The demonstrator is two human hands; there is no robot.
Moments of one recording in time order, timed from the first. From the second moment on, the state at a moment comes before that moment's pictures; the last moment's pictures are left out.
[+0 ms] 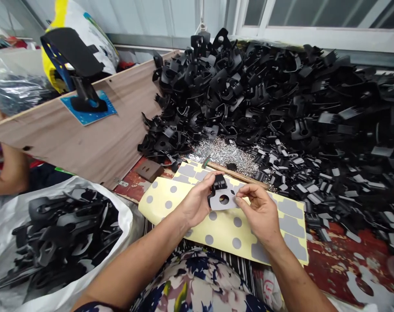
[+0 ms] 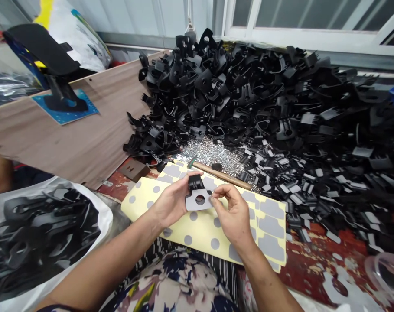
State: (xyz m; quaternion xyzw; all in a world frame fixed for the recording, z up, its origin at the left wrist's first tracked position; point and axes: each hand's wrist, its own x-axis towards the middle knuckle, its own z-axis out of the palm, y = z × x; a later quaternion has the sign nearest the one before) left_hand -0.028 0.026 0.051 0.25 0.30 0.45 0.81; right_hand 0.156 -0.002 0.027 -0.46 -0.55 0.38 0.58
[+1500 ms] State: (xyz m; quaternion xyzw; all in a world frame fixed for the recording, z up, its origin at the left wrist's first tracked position) left_hand -0.258 -0.085 0.096 0.44 0.79 0.41 -0.12; right_hand 0.159 -0.049 -0.041 -0.23 -0.93 0.05 0.28
